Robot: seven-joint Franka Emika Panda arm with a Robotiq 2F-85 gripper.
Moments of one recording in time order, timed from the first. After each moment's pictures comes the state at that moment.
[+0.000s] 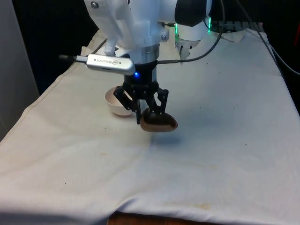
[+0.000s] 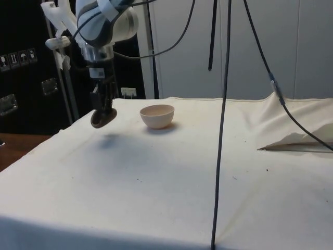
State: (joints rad) arm -0.01 0.83 -0.17 -1.35 0.13 2.21 -0.20
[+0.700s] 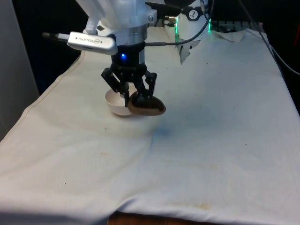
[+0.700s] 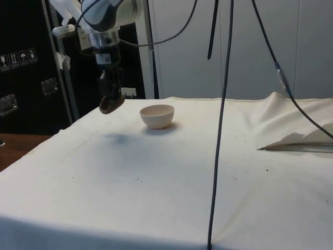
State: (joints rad) arm -0.01 0.76 -0.22 -1.38 0.12 2.13 -0.20
